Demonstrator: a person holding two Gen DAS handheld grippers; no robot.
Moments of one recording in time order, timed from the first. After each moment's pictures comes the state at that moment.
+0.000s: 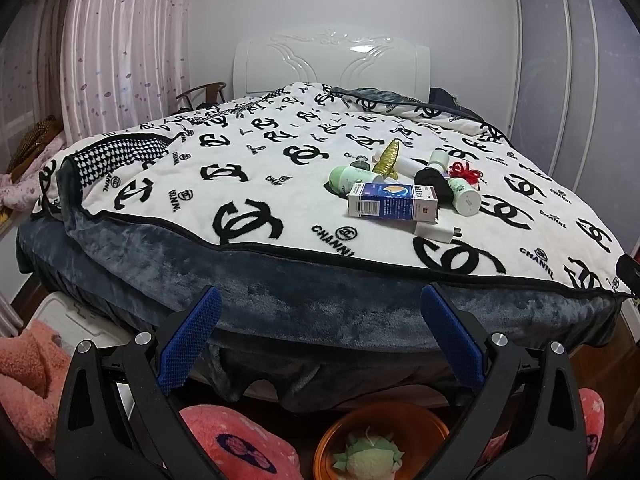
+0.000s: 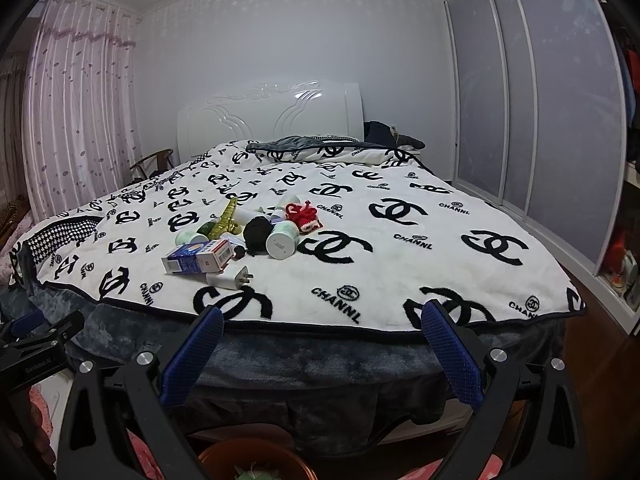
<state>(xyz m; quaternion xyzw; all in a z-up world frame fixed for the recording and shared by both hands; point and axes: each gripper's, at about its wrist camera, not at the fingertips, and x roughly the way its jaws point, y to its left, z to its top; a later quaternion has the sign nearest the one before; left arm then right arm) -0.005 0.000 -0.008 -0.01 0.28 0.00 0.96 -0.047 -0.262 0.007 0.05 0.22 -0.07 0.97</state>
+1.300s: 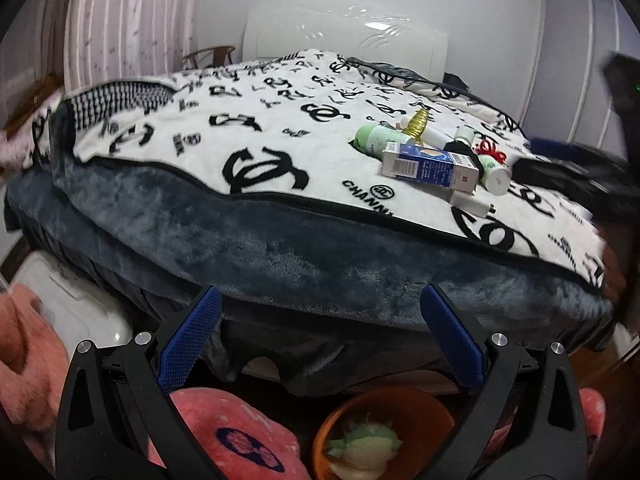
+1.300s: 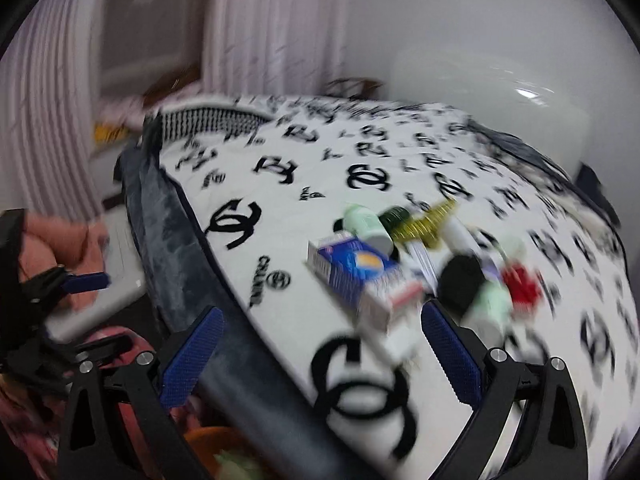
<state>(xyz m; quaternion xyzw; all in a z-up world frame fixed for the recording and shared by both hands) 0.015 0.042 -0.051 -0.06 0.34 0.00 0.94 0.143 -0.148 0.013 -0.16 0.30 0.31 0.89</state>
